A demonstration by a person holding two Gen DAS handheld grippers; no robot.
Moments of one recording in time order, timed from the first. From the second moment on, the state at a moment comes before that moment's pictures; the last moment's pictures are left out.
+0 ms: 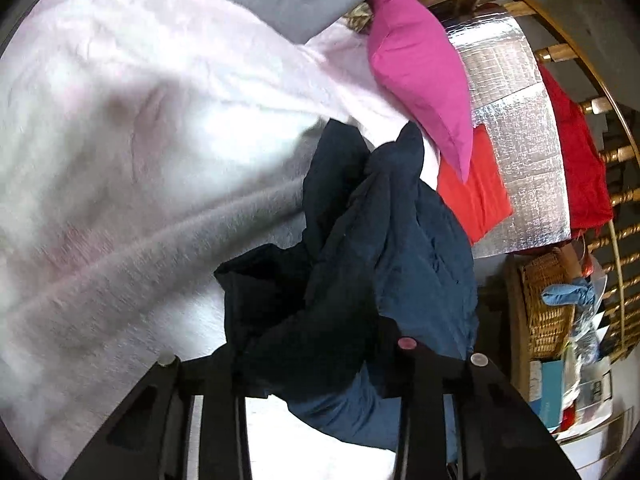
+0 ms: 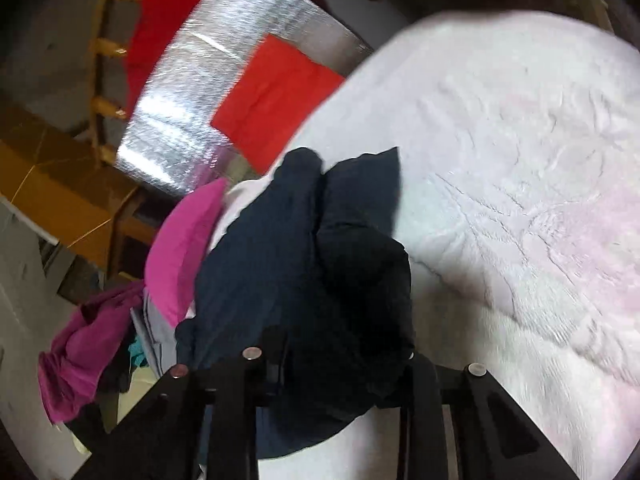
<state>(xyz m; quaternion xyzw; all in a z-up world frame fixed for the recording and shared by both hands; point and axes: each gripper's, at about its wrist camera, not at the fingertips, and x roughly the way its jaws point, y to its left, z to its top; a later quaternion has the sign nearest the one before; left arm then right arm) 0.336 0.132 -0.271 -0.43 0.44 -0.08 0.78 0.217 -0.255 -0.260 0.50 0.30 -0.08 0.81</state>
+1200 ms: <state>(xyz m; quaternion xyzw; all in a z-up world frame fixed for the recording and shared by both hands) 0.327 0.028 -0.231 0.03 0.41 0.02 0.91 0.284 -0.158 -0.254 0.25 0.44 -0.01 0.86</state>
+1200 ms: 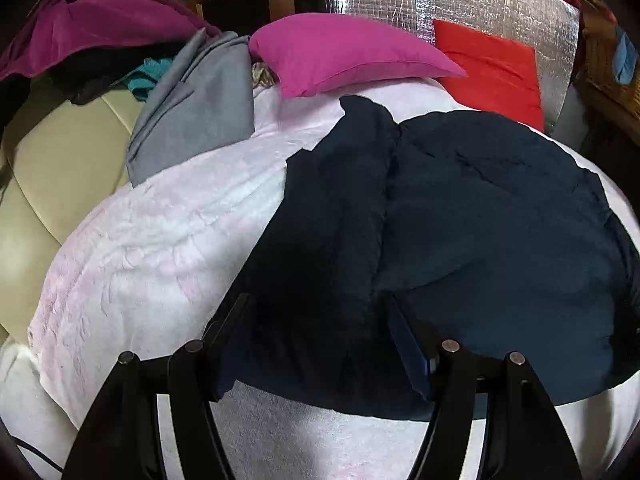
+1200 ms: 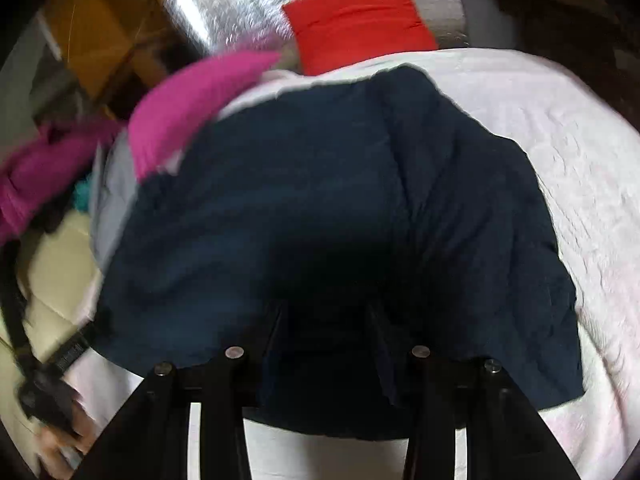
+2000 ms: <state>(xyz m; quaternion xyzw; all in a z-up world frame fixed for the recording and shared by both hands) 0.328 0.021 -0.235 0.05 0.40 0.03 0.92 0.324 -0.180 -0.236 0.29 0.37 -0.02 0.88</state>
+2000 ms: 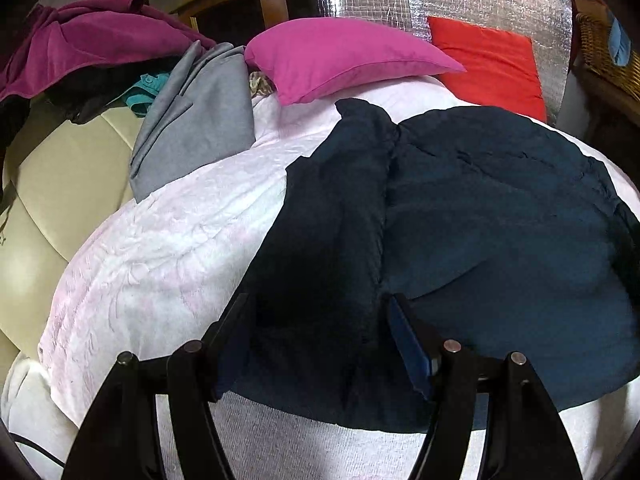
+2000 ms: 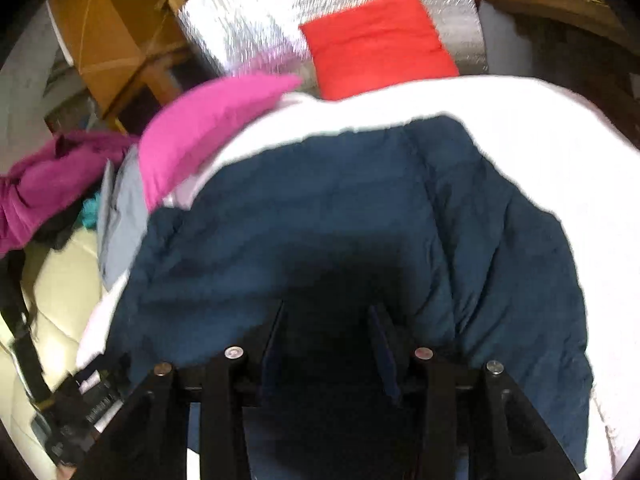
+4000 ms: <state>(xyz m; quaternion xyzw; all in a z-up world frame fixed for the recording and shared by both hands) 0.369 0.099 -0.214 -0.11 0.41 0.09 0.90 0.539 -0.034 -0.215 0.32 0.44 0.12 0.83</state>
